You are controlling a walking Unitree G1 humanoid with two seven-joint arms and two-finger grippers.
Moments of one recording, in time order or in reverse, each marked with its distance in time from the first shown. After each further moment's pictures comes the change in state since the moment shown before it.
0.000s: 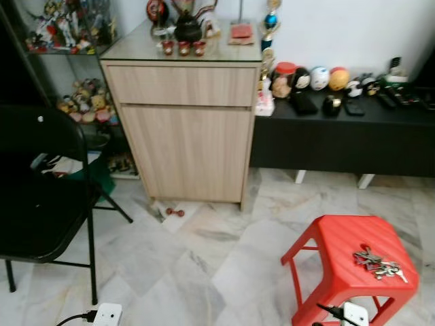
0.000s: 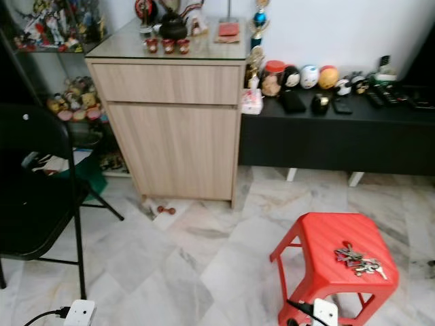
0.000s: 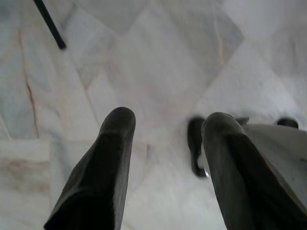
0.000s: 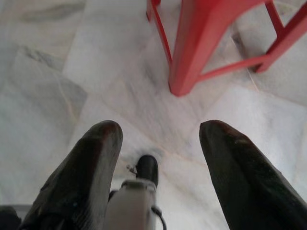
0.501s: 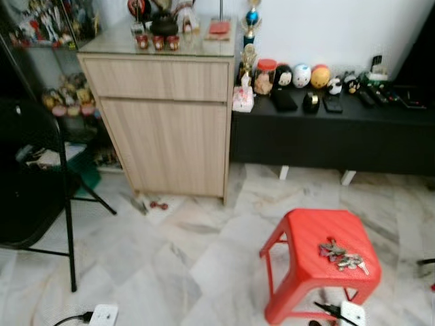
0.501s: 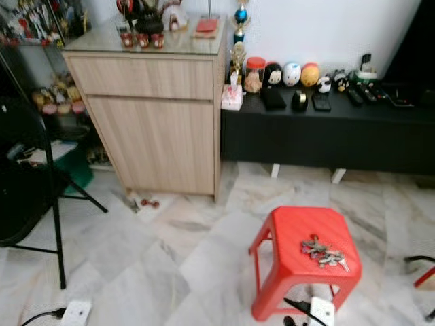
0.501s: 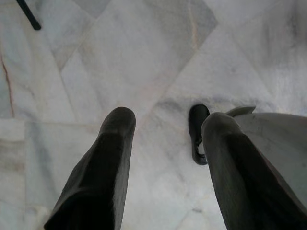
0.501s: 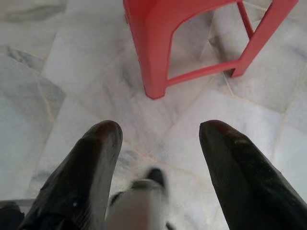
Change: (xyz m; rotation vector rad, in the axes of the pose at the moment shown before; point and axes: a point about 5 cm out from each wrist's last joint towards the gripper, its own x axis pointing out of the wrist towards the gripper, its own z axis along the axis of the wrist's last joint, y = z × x) left arm -0.001 0.001 -0.004 -0.006 0.012 0.003; right arm 0.001 0.002 0.004 0.000 -0.014 0.006
